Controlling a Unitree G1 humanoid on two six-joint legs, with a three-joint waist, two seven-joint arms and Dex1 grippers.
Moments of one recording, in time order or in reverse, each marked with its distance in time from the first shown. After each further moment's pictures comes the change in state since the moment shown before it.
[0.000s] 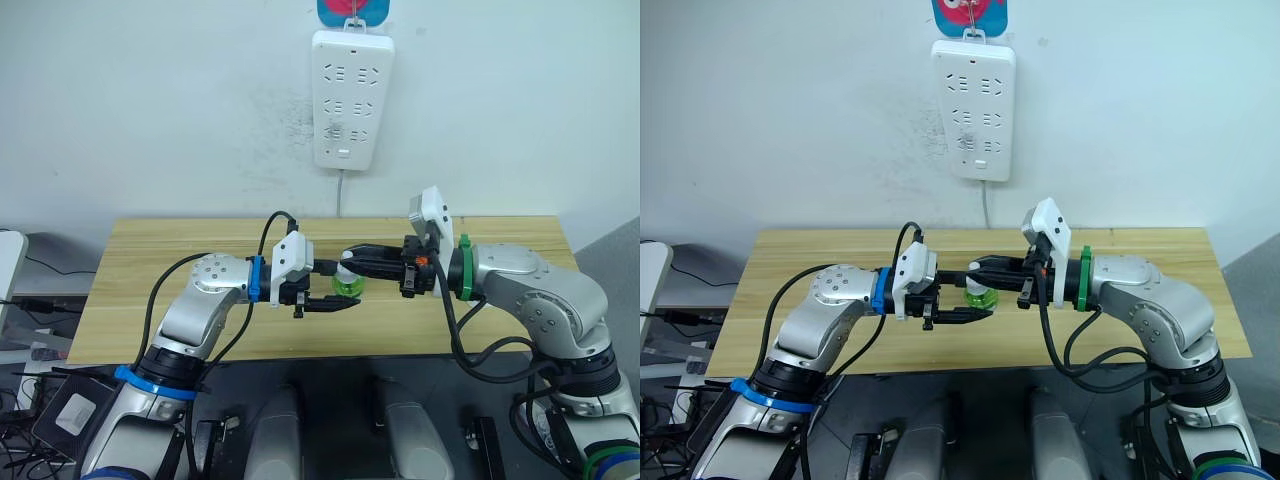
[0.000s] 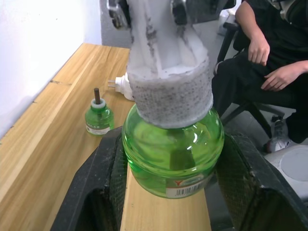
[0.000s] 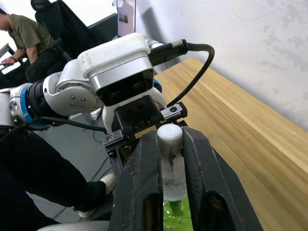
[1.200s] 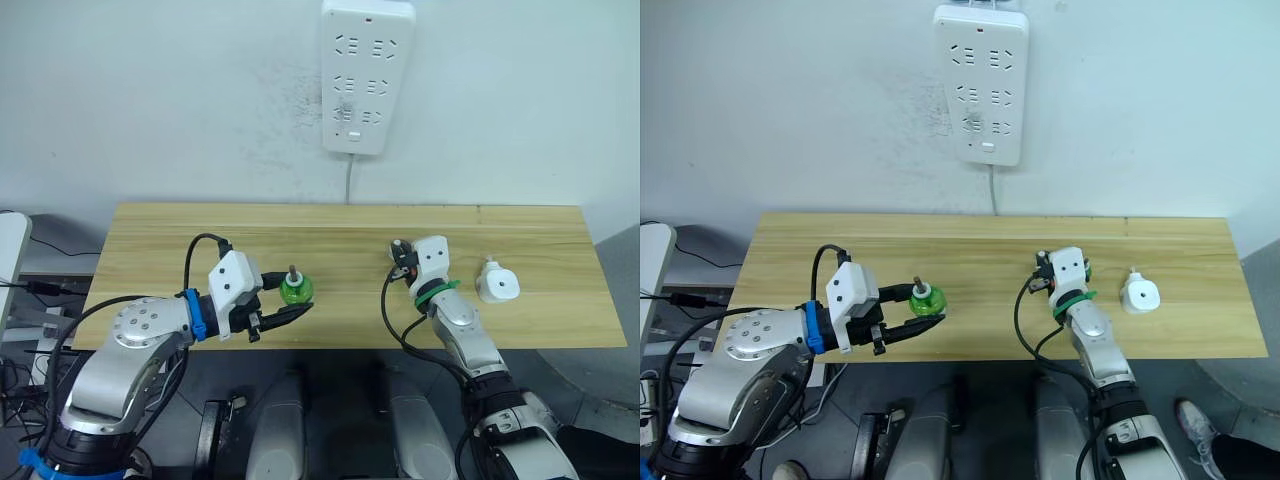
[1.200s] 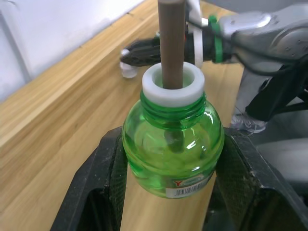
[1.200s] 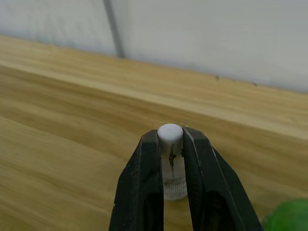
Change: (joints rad) left arm 0.363 0.196 0.246 -0.440 -0.102 0.229 0.302; right arm 0.165 0.373 -0.019 0.803 -0.654 -0.969 -0.561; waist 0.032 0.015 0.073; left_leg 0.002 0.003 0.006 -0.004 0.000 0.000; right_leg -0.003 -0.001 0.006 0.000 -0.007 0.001
